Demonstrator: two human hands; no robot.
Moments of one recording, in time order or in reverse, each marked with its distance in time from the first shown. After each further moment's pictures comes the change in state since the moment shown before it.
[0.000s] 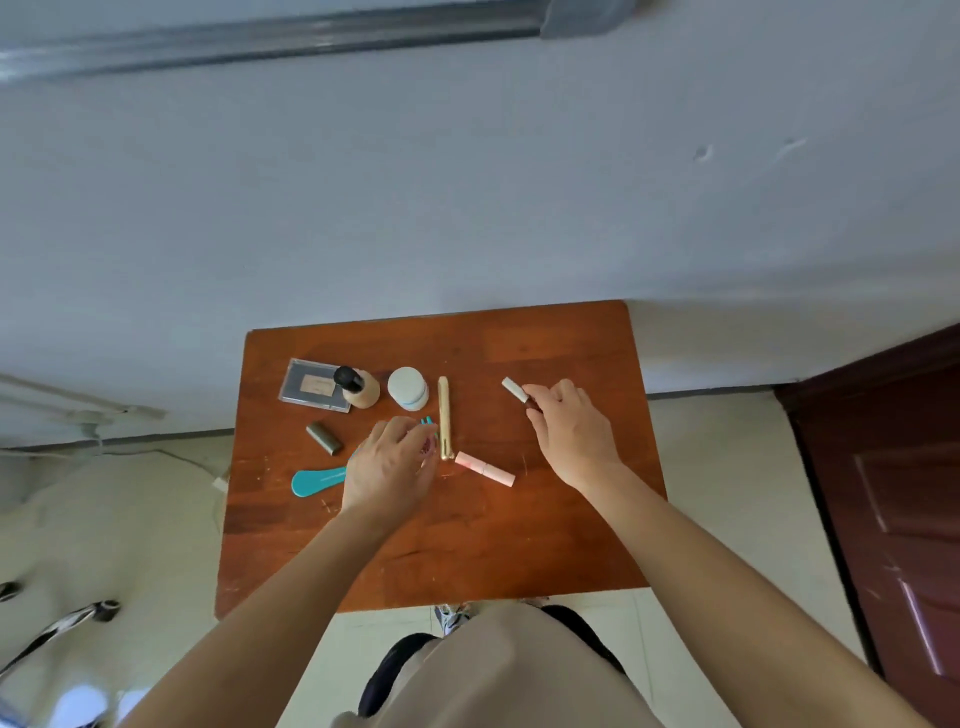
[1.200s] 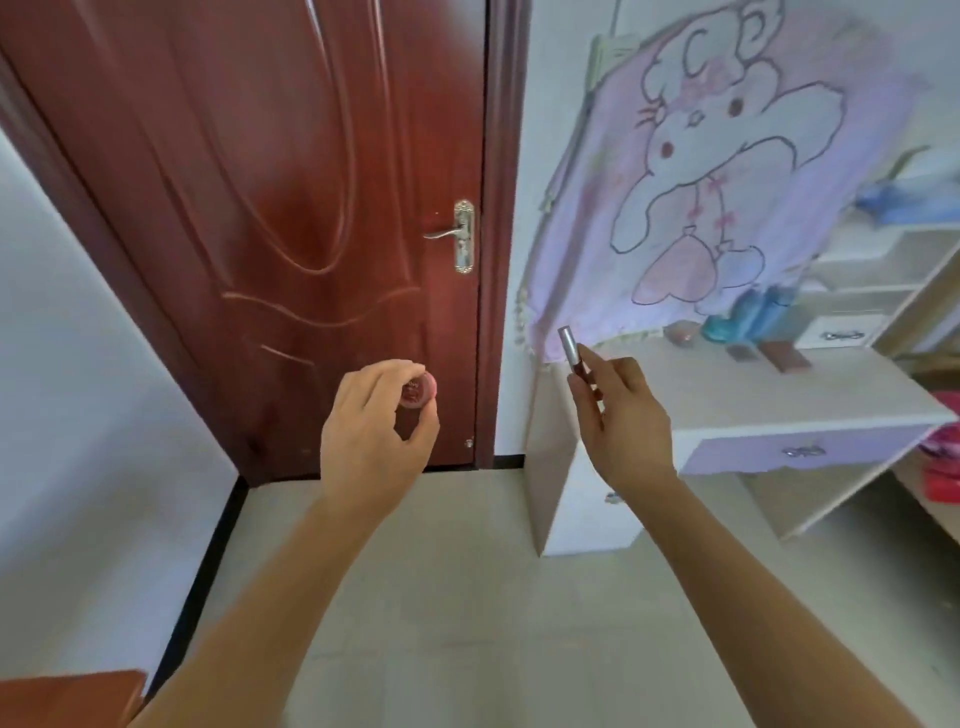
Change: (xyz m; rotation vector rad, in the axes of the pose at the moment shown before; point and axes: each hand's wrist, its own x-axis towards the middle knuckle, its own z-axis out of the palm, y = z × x) left_hand -0.398 0.472 -0.051 -0.790 0.052 1.575; right_hand -0.777 0.036 -0.111 -0.238 1.326 1.309
